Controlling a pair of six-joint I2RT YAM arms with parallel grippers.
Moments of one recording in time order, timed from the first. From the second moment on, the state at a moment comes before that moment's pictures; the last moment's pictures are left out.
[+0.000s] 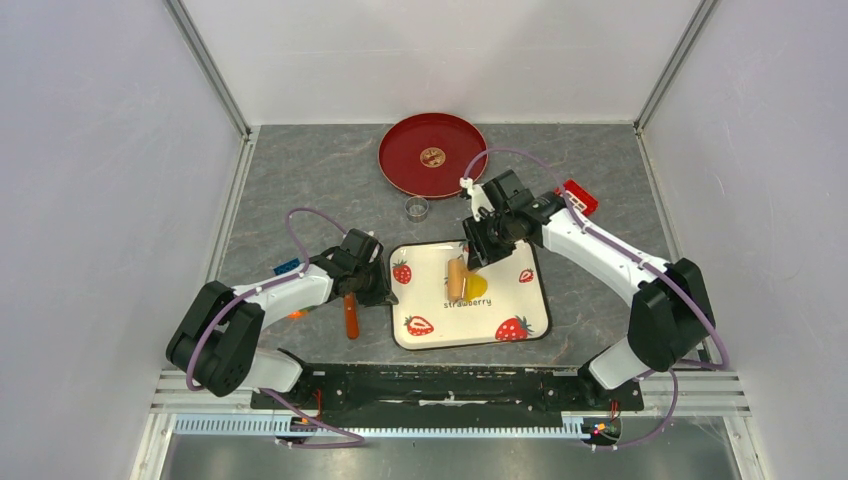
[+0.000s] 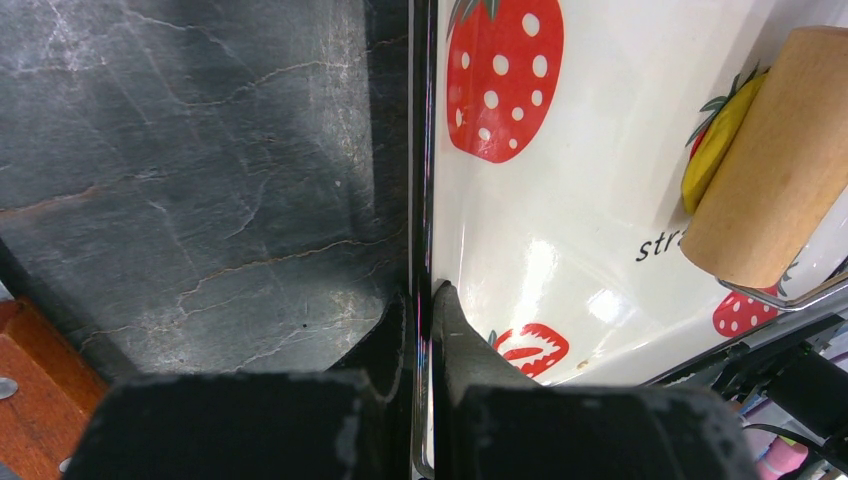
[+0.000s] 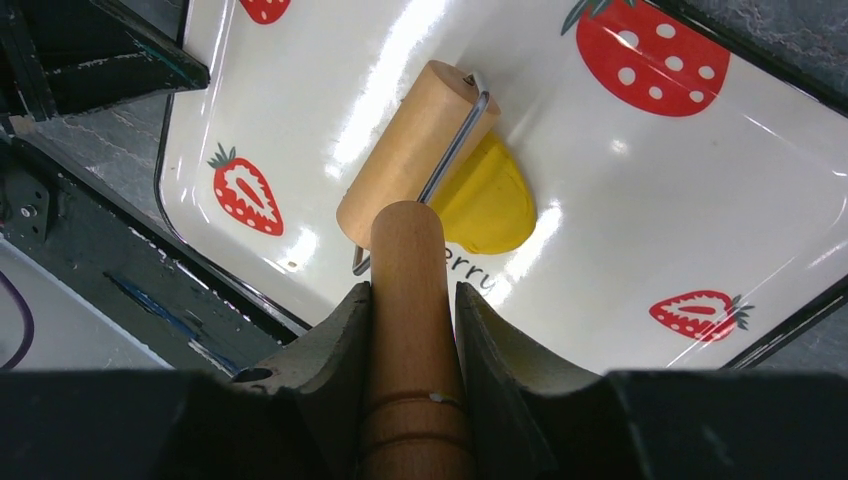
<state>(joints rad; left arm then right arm) -0.53 1.39 0.60 -0.28 0.17 -0.75 0.59 1.57 1.17 -0.74 -0.26 0.14</state>
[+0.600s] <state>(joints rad) -0.53 1.39 0.60 -0.28 0.17 -0.75 0.71 1.65 1.20 -0.55 -0.30 0.20</state>
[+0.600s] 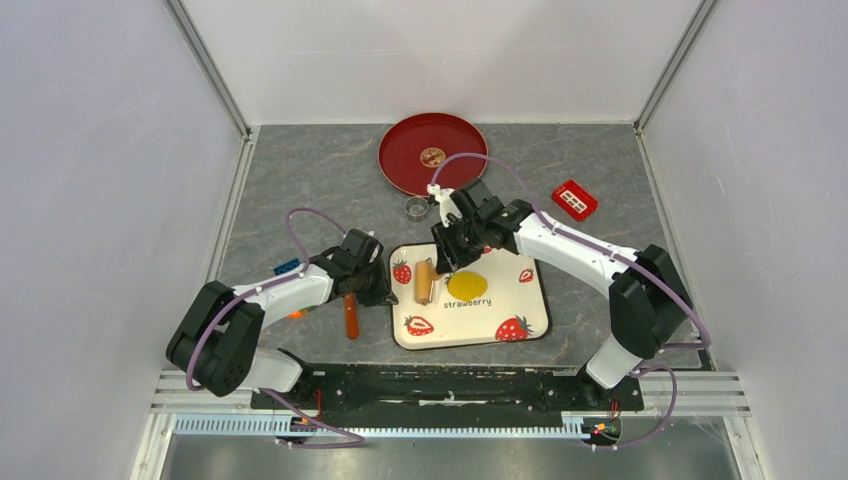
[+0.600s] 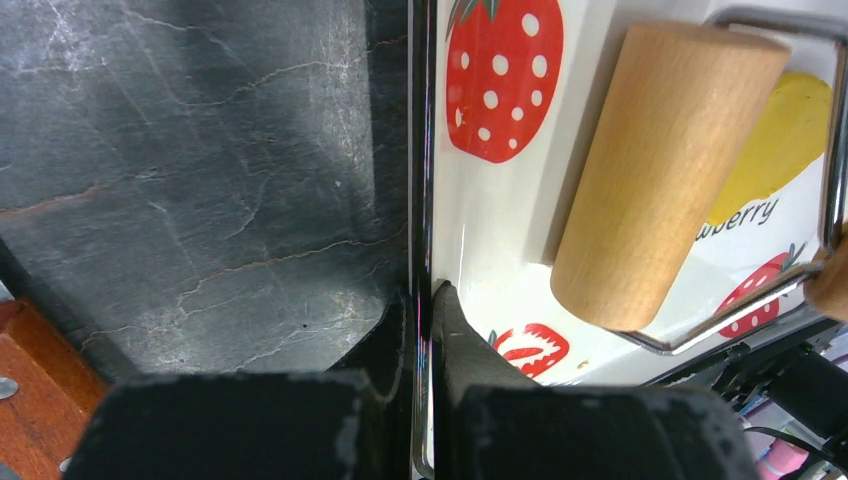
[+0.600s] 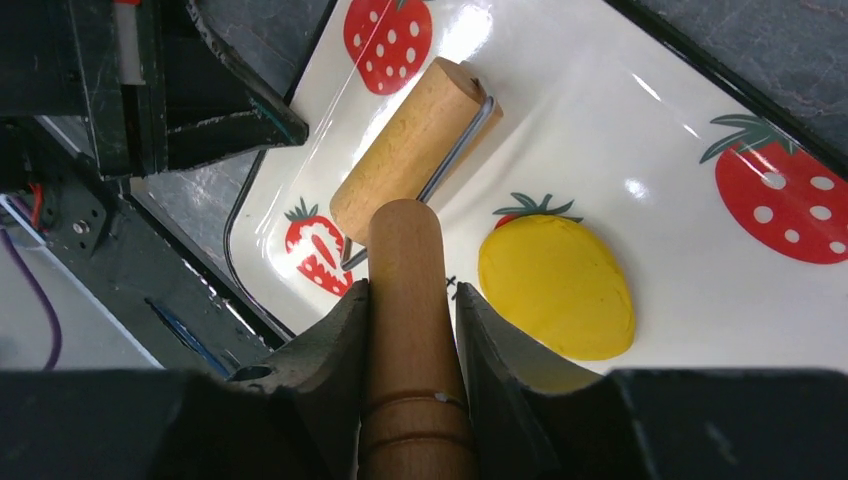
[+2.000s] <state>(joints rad) -0.53 1.39 0.60 -0.28 0.17 -0.75 0.56 1.54 1.22 -0.85 -0.17 0.00</state>
